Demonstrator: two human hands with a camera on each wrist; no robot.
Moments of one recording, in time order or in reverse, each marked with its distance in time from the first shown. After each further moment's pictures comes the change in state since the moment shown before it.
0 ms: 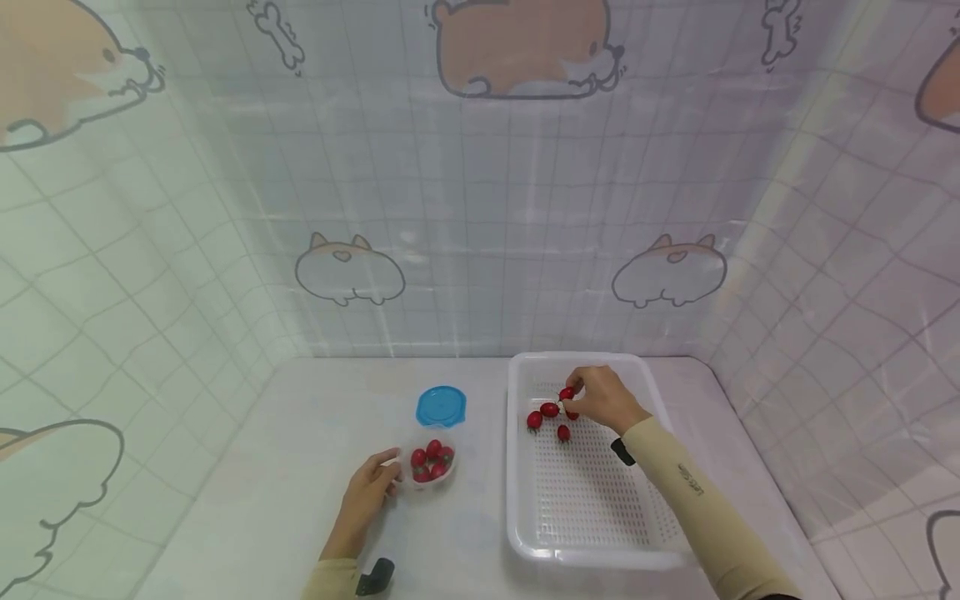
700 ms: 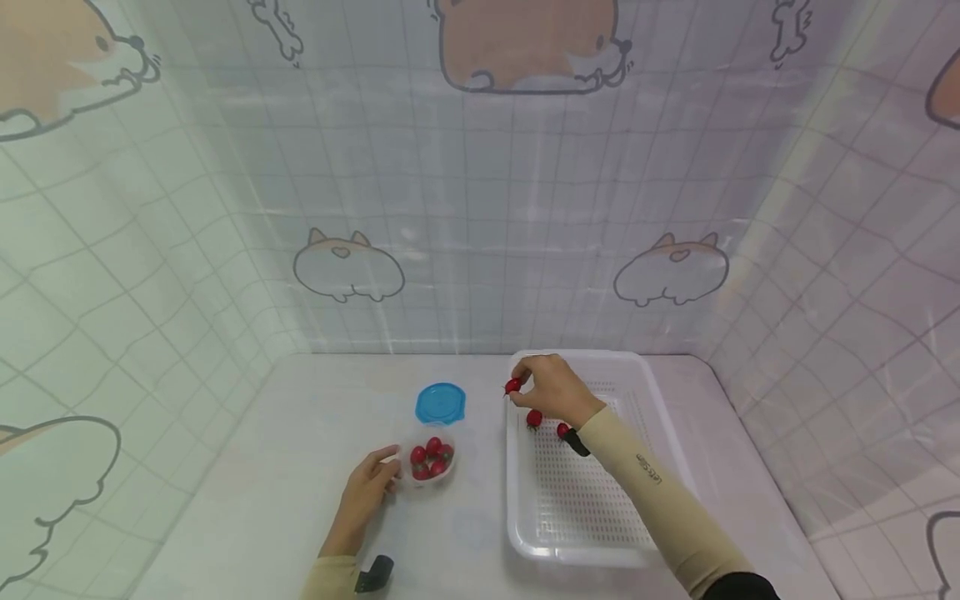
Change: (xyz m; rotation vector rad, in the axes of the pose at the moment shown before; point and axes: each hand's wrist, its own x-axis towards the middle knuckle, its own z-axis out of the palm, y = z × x) left_hand 0.006 -0.002 0.001 0.012 0.005 0.000; right_hand 0.028 -0.081 0.009 0.049 -0.049 -0.106
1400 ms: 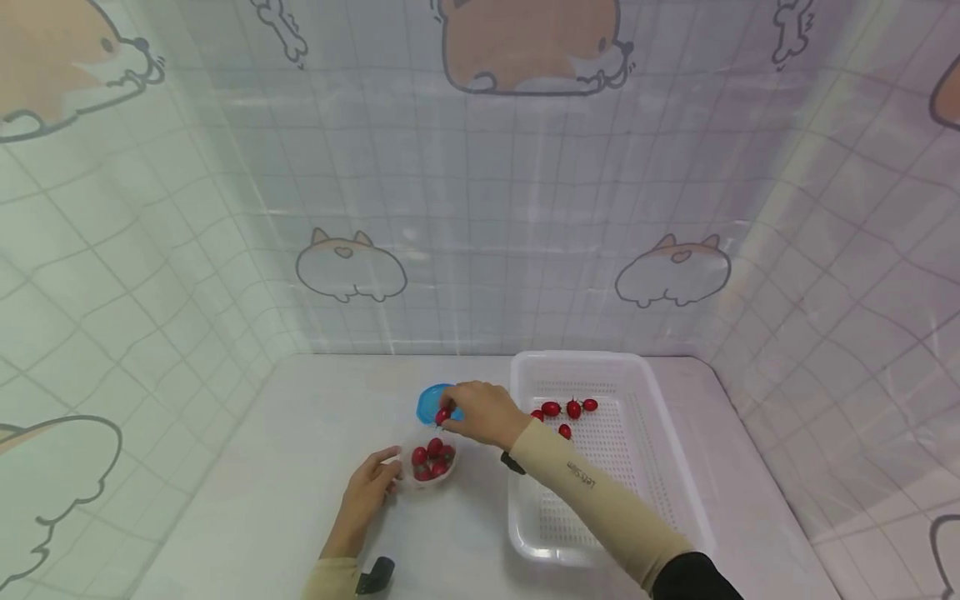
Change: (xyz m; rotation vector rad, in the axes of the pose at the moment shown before) left_hand -0.005 0.002 -0.001 -0.020 0.003 -0.006; right_hand 0.023 -0.076 0.067 -0.115 -0.140 -0.205
